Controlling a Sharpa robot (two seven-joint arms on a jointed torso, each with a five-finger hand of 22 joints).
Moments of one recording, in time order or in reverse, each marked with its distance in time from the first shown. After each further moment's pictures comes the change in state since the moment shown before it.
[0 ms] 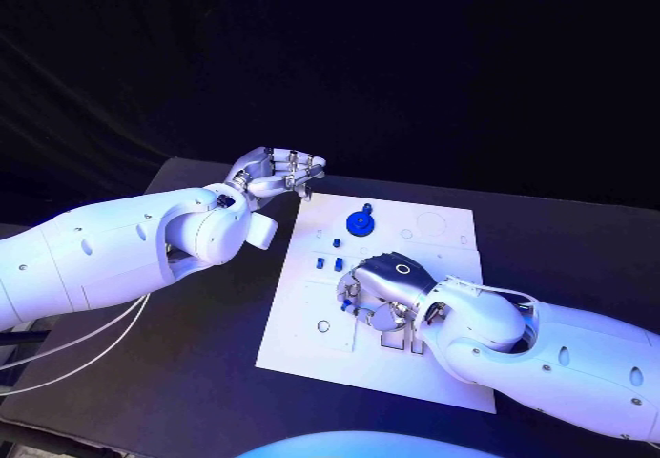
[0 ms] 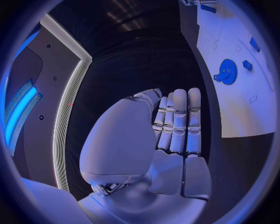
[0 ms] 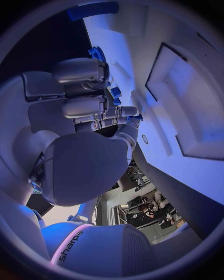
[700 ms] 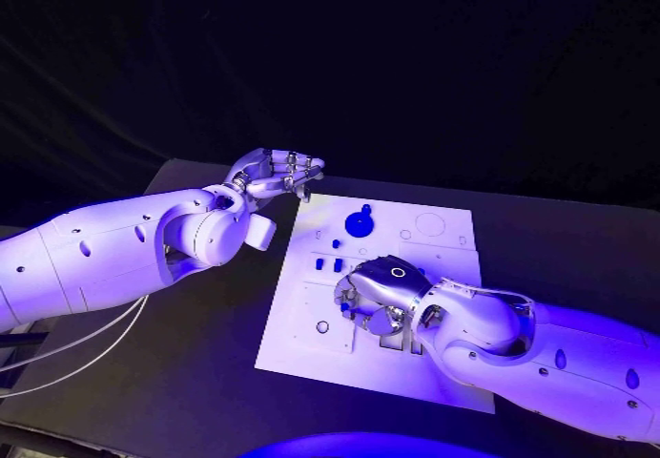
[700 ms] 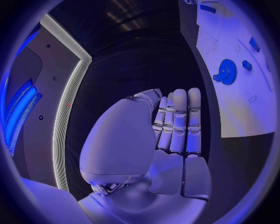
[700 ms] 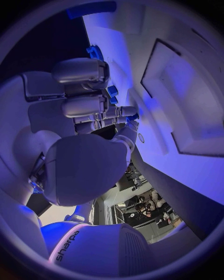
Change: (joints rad) left arm 0.000 -0.001 0.000 0.000 0.000 0.000 -0.004; left_hand 0.000 0.000 0.006 0.000 0.000 0.000 0.000 0.000 0.000 0.000 0.000 0.000 0.000 0.000 0.000 0.000 -0.001 0.000 0.000 0.000 0.000 -0.001; right arm 0.000 0.006 -0.002 0.005 -0.025 0.032 -0.013; right_hand -0.069 -0.026 -0.018 0.013 -0.010 -0.046 0.024 -0.038 -0.013 -0.029 0.026 -0.054 -0.015 -0.002 0.013 0.000 0.000 0.002 0.003 0.003 -0.006 0.000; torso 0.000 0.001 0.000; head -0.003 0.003
